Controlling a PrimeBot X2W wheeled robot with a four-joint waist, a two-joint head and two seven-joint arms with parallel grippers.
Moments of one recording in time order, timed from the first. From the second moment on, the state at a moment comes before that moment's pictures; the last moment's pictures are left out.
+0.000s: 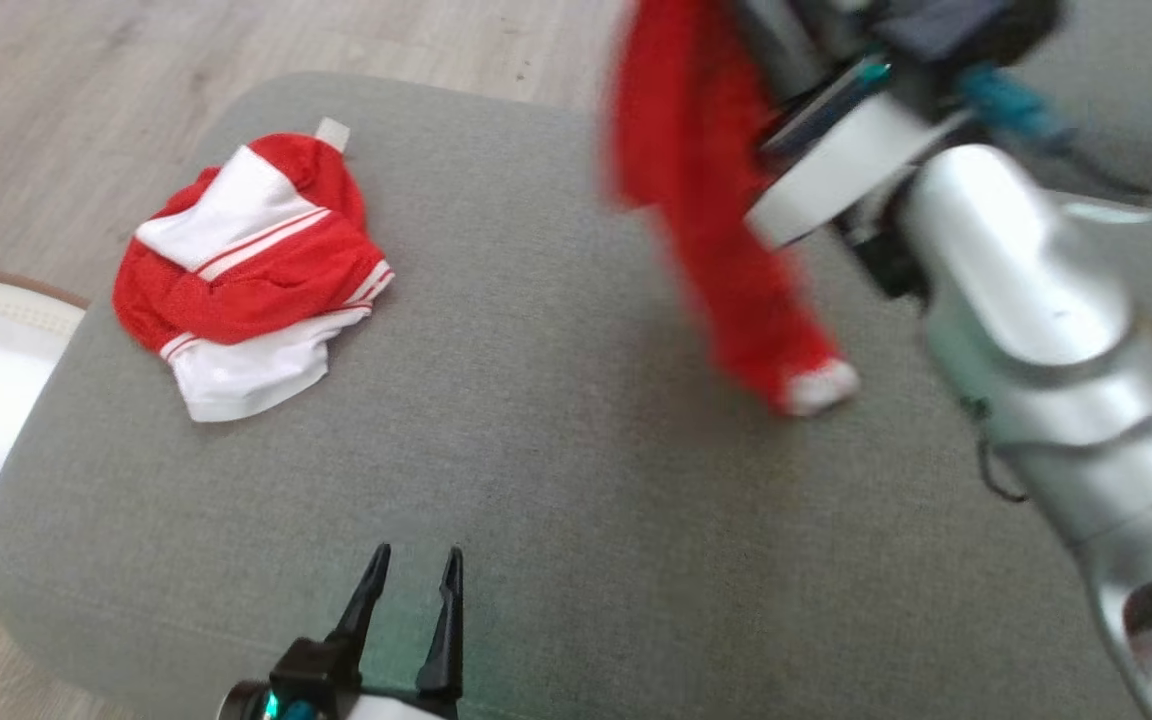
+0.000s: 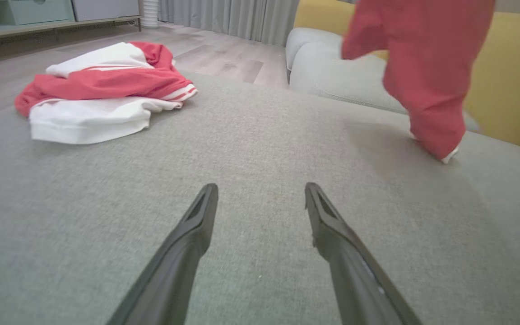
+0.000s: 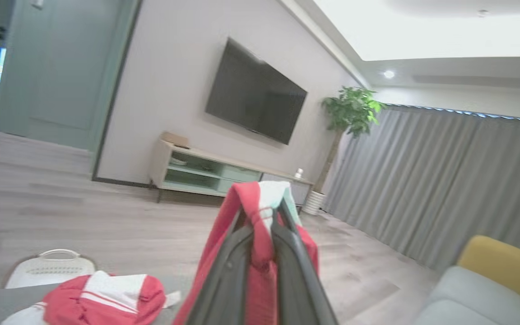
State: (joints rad) left arm 0.02 0.05 -0.35 0.37 -0.28 -0.01 -0.25; right arm -0.97 -0.21 0.68 0.53 0.31 0.13 -0.21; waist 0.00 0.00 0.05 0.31
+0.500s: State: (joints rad) left arm 0.02 0.05 -0.33 0.37 -0.28 0.00 -0.25; right arm -0.64 -0.50 0.96 0.59 0.50 0.13 -0.22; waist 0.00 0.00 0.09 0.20
